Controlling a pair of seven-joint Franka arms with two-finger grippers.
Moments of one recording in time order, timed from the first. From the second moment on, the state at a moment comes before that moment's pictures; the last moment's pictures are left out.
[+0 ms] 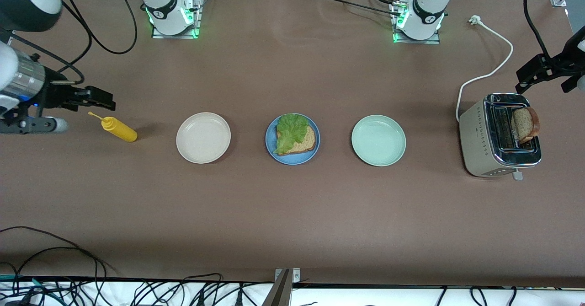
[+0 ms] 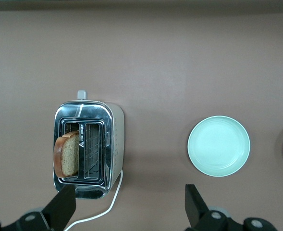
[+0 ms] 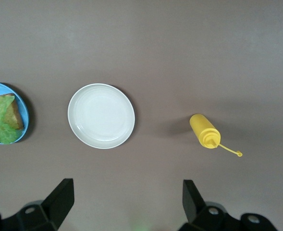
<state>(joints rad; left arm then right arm) 0.02 -0.01 -0.02 -1.54 0.06 1.59 -0.04 0.39 0.24 -0.38 -1.37 0.15 1.46 0.01</state>
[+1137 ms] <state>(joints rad) 0.01 -0.01 -0.02 -1.55 0.06 1.59 -0.03 -0.17 0.06 -0.07 -1.75 0.15 1.71 -0.70</state>
